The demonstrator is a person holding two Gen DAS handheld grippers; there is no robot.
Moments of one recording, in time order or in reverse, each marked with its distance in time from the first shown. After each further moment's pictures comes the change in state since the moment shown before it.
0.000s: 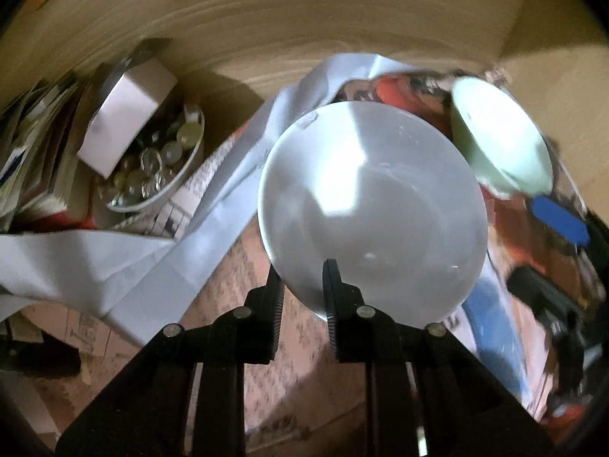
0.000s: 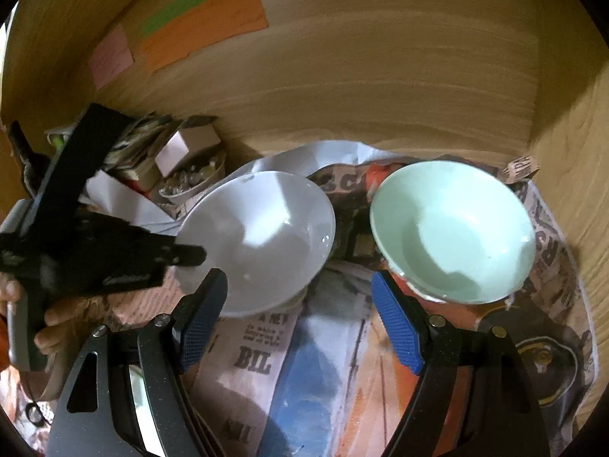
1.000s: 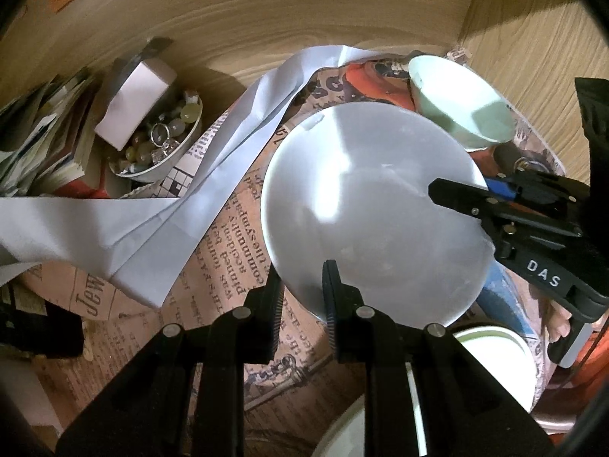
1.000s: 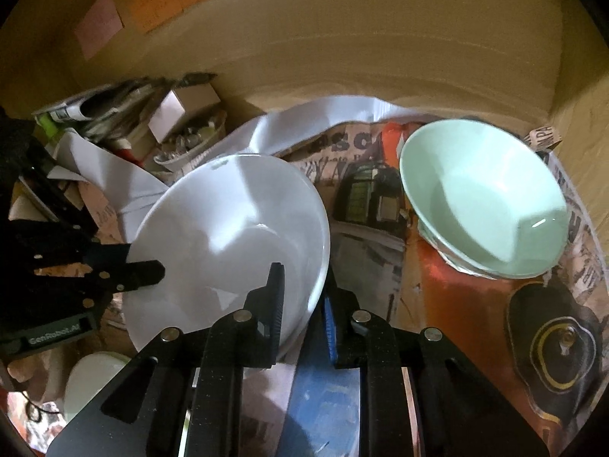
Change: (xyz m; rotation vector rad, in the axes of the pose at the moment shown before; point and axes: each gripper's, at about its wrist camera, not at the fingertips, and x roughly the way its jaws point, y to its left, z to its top) left arm -0.026 -0.002 -0.046 0.060 -0.048 -0.039; right arm 0.015 0.011 -0.001 0.025 0.099 0.004
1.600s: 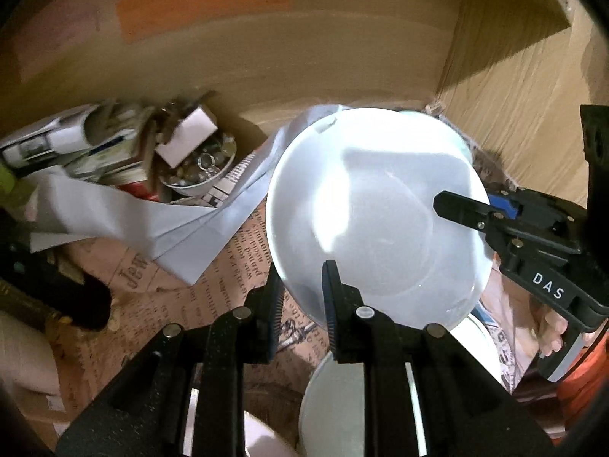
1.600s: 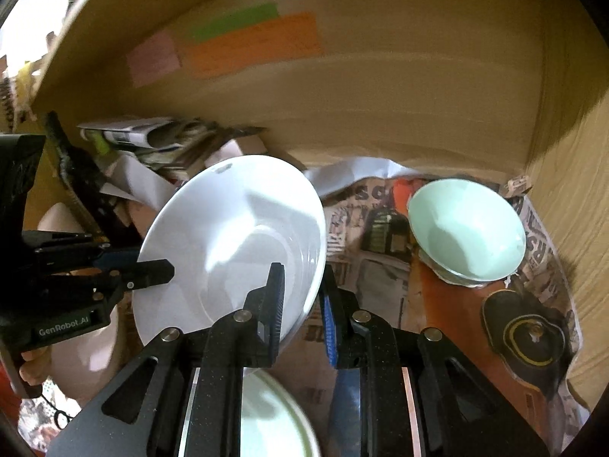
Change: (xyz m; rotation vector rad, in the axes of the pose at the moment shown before) left arm -0.083 0.008 -0.037 -0.044 -0.197 -0.012; right arm -0.070 0.052 -0.010 -0.069 -0.155 -0.005
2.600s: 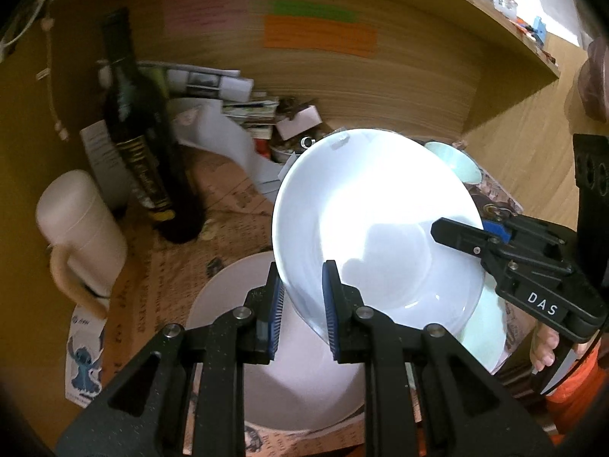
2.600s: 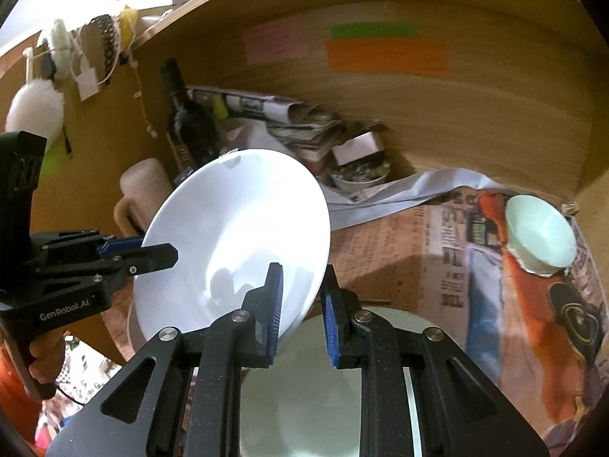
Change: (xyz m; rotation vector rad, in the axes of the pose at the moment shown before) left arm -0.104 0.051 -0.108 -0.195 -0.146 0.104; right arm -0.022 0.121 -0.038 -0.151 -0.011 0.140
